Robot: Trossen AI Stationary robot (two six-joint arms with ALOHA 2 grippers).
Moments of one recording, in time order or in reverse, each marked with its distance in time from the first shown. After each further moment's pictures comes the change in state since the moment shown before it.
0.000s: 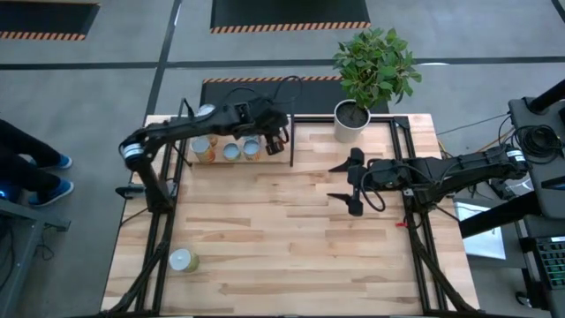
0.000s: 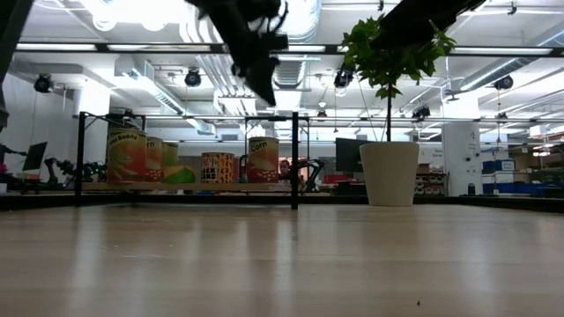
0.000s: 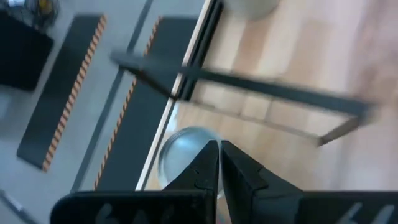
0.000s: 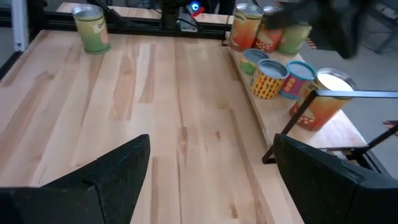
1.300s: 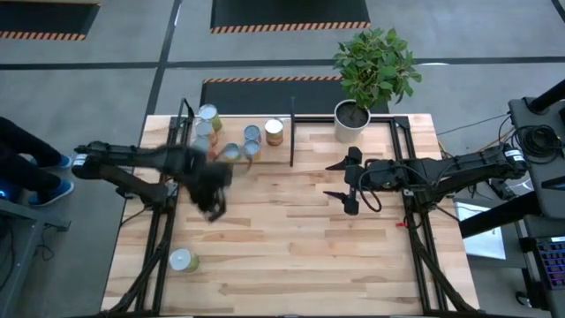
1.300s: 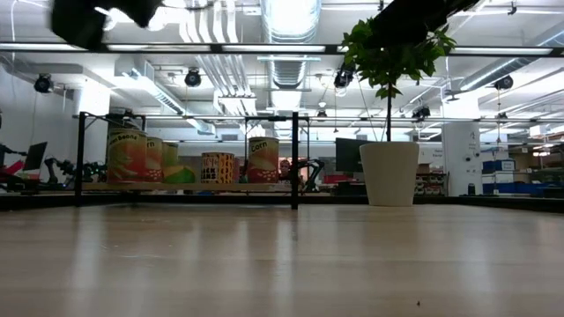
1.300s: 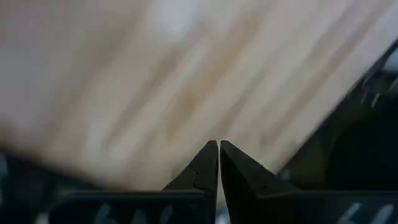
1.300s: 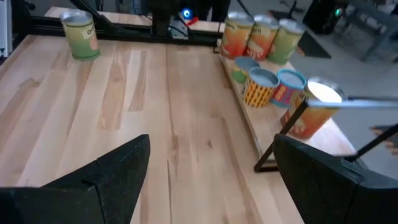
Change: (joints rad) left arm -0.416 -0.488 -0.332 -0.650 0.566 -0.998; right arm 0.000 0.032 0.000 0.053 0.046 -0.018
